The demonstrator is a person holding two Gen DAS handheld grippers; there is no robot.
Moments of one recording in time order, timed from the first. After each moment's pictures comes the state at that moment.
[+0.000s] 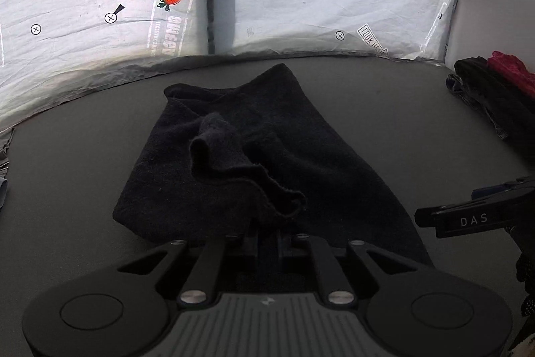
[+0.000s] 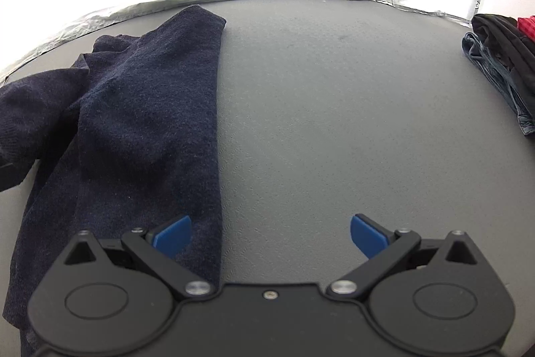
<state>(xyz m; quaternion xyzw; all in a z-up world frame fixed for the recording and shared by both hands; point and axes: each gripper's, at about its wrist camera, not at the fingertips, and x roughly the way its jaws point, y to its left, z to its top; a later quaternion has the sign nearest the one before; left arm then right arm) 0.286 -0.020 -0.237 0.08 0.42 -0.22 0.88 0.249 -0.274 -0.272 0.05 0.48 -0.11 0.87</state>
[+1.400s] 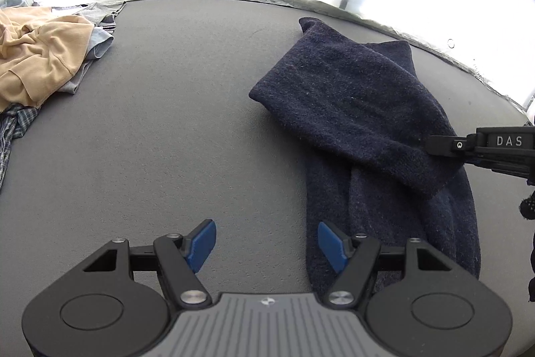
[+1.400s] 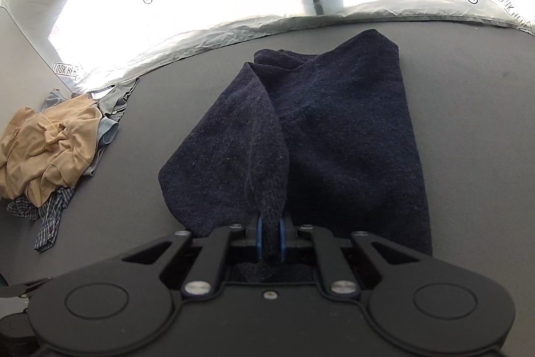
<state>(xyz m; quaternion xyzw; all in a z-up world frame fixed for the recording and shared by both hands) 0.250 0.077 -0.240 -0.06 0.48 -0.04 0.88 0.276 -0.214 -0.254 0.14 0.43 0.13 0.88</state>
